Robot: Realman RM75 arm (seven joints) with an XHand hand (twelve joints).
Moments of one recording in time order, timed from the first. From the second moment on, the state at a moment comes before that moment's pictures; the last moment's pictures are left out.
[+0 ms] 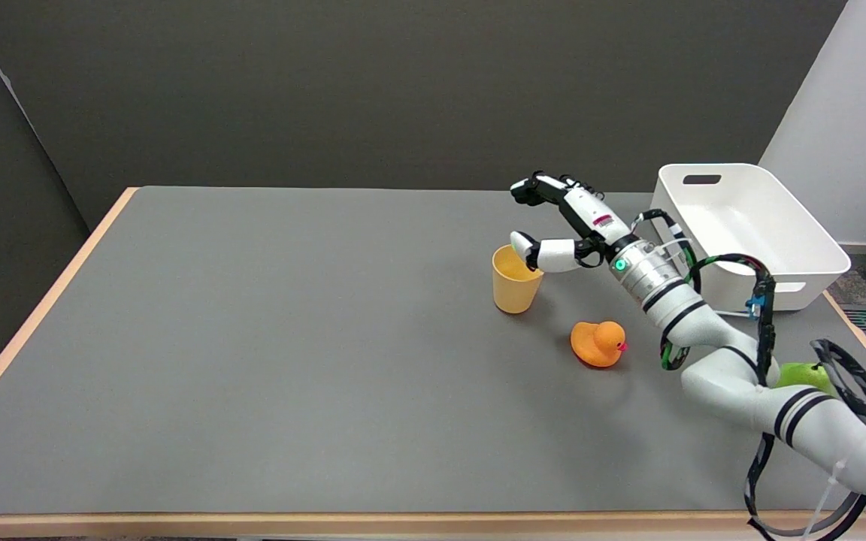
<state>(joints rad) 0.23 -0.94 -1.92 1.04 0.43 0.58 0.91</state>
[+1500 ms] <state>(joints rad) 0.26 -0.82 -1.93 1.19 0.28 0.29 0.92</state>
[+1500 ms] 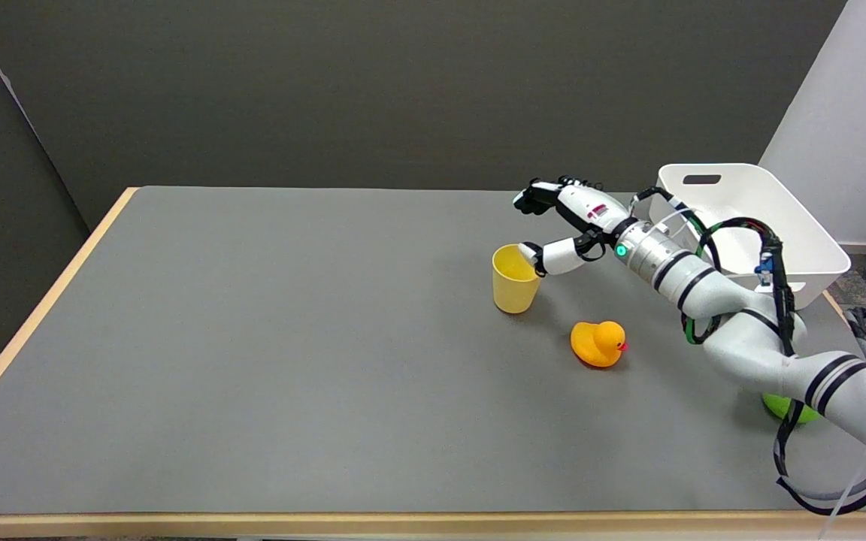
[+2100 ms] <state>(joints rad) 0.31 -0.79 -1.99 1.24 0.26 0.09 0.92</state>
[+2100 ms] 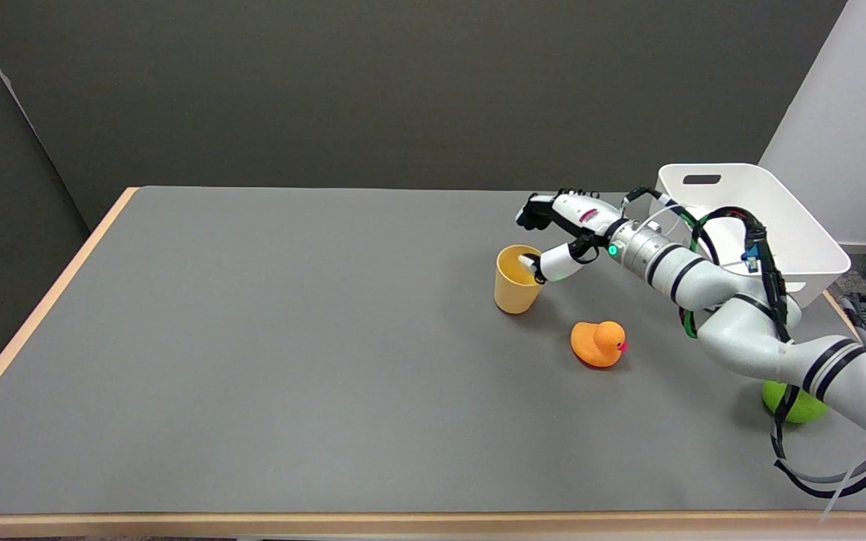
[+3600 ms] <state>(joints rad) 0.35 -0.77 -2.01 1.30 0.16 0.04 0.91</state>
